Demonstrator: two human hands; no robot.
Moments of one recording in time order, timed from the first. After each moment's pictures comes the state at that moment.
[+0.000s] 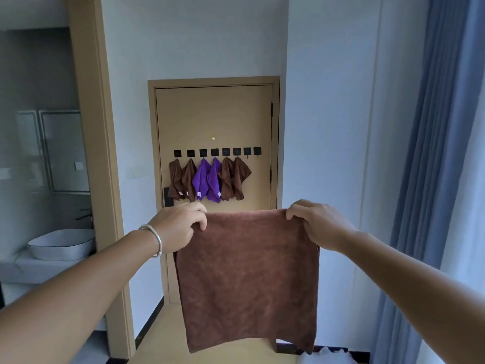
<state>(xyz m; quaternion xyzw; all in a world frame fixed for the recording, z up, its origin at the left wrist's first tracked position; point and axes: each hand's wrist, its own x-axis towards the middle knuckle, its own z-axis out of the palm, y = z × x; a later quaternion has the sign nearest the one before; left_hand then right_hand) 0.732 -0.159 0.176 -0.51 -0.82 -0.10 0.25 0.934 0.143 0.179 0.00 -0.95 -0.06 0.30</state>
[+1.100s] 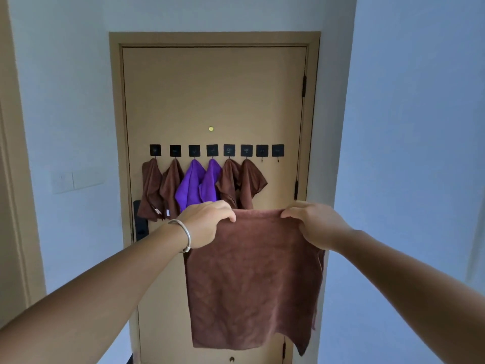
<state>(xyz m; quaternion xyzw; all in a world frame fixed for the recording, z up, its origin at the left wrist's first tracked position) 0.221 0.143 0.170 -0.53 -0.81 -0.11 0.22 0.390 0.393 0.170 0.00 -0.95 -0.08 0.30</state>
